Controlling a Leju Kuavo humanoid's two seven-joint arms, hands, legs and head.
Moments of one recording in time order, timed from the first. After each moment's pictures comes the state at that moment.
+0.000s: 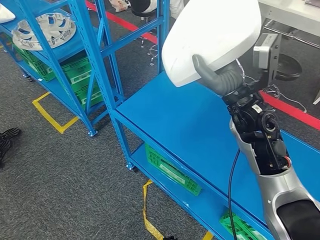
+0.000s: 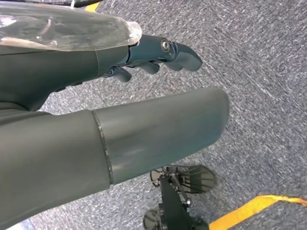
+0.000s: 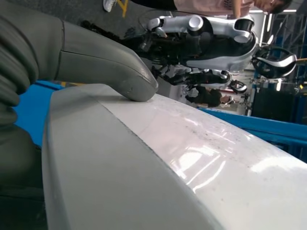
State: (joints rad) left arm -0.20 0.04 1.45 -0.16 -1.36 -0.09 -0.29; right arm -0.57 -0.25 0.27 -1.67 -0.39 0.15 0.01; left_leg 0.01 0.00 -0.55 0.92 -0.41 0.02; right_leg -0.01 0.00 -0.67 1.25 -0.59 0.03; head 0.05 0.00
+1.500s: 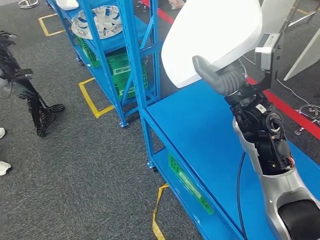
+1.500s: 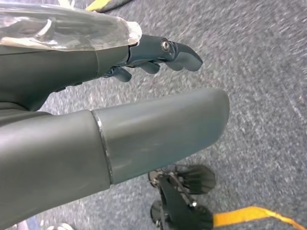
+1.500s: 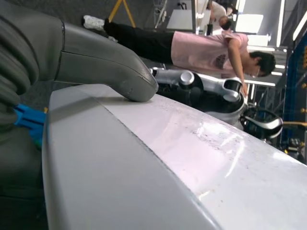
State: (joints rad) left arm -0.20 0.03 1.45 -0.16 -1.37 -0.09 -0.27; right arm -0.56 -0.25 0.24 -1.72 -0.38 0.21 0.04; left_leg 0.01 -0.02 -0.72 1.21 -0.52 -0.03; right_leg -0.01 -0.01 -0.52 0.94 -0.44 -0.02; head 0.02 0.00
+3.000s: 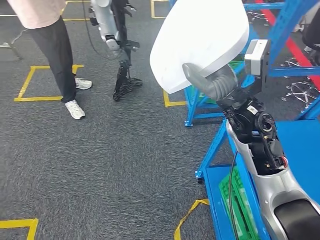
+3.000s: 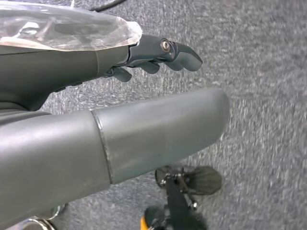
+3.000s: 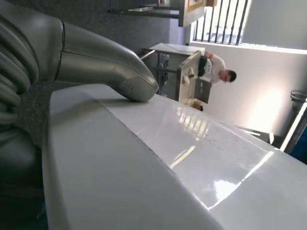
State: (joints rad) left arm -0.19 0.03 1.45 -0.16 -1.35 -0.08 -0.27; right arm -0.58 -0.23 0.28 -1.66 -0.39 0.27 0.01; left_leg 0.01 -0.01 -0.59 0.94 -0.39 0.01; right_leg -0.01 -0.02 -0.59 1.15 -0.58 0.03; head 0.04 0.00
